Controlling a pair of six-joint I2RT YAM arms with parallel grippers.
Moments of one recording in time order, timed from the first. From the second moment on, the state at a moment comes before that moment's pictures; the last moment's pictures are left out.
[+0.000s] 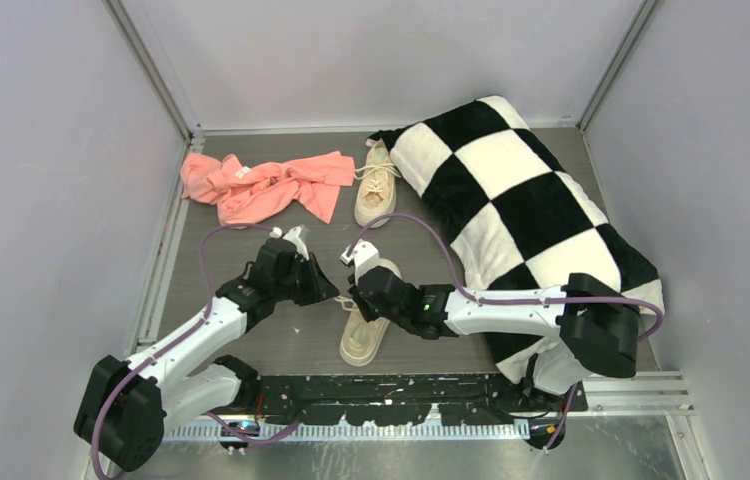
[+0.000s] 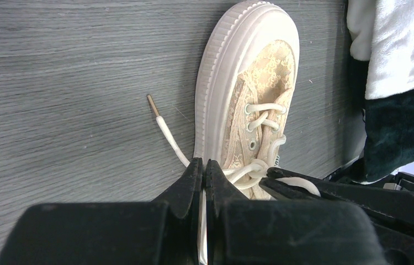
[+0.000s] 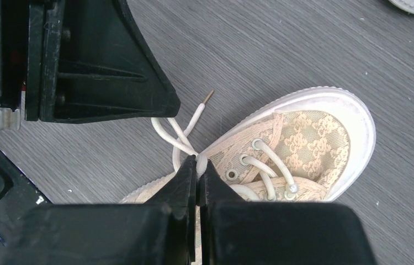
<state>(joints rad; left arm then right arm) -0.50 1.00 0.51 -0.23 0.23 -0.71 1.21 1.53 0.89 0.01 0.35 0.36</state>
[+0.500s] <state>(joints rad) -0.50 1.03 0.51 -0.23 0.20 -0.71 1.21 1.42 0.81 0.02 0.41 0.41</state>
